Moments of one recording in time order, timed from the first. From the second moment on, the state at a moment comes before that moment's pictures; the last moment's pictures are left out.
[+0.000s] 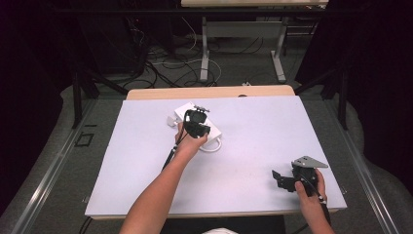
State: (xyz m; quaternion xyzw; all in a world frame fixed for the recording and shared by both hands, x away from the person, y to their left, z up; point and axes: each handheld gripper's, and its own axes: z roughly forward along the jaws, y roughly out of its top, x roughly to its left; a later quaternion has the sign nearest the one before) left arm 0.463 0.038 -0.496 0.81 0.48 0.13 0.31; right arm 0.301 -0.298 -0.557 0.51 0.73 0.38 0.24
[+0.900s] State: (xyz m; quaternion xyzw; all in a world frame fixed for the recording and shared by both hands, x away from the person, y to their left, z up) left arm 0.468 0.037 -0.512 0.82 0.48 0.11 0.28; right arm 0.301 -0.298 -0.557 0.50 0.74 0.38 0.24
